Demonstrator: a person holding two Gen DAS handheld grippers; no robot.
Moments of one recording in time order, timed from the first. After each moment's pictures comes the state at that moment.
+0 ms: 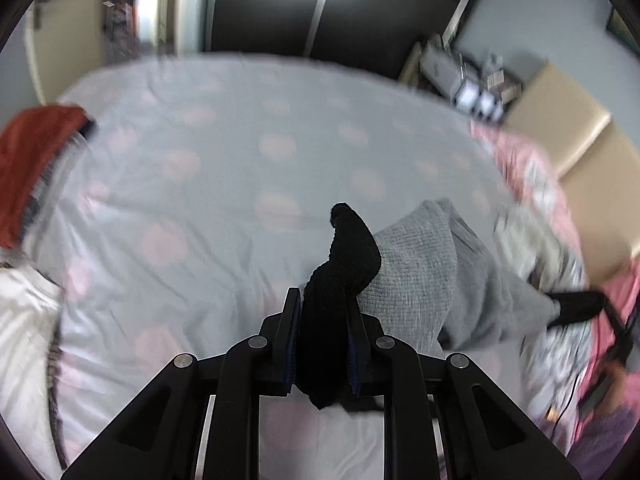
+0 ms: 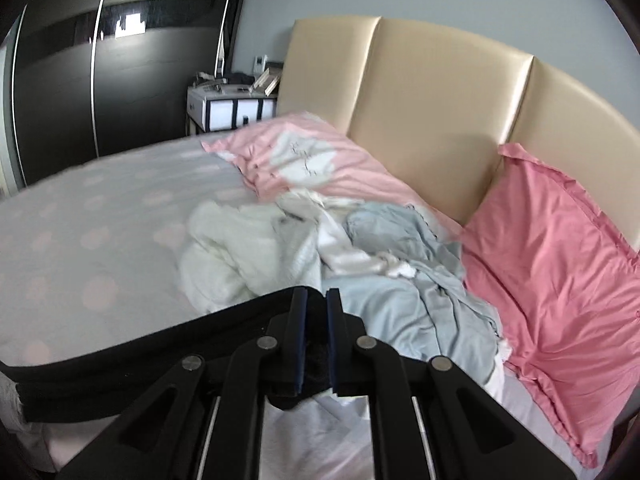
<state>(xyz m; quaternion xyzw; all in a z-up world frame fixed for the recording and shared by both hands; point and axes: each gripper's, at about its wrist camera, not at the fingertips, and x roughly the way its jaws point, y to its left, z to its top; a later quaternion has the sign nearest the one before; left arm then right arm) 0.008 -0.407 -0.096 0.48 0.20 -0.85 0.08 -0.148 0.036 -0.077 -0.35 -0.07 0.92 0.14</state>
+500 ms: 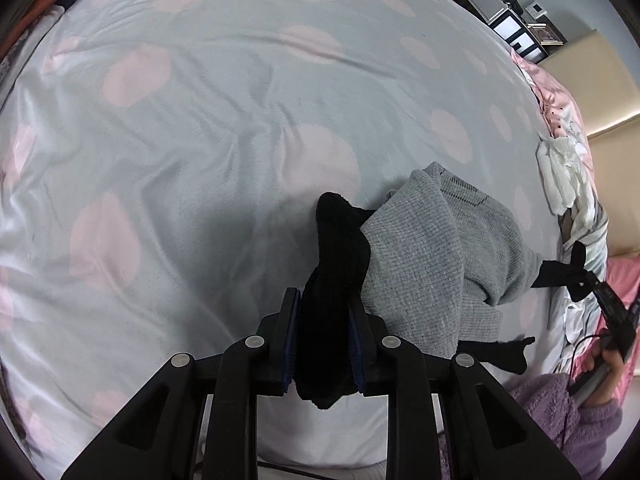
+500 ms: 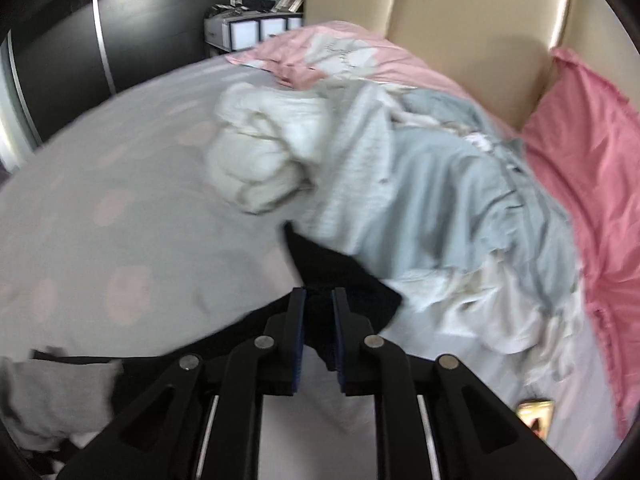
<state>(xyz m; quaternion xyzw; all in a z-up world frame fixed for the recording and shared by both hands) 0.022 -0.418 -0.206 0.59 0.27 -0.76 0.08 -0.126 0.016 -0.155 -0.45 0.03 0.89 0.02</state>
